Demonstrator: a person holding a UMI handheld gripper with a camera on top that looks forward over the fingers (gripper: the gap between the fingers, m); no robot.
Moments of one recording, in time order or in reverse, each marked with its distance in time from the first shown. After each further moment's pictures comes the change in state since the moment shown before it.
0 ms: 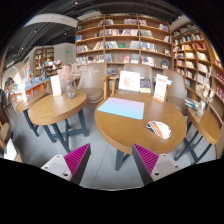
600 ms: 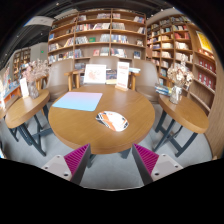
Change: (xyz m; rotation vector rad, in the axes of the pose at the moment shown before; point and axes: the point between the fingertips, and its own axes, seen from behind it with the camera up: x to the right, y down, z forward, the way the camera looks) arm 0.181 0.038 0.020 -0.057 0.255 0.103
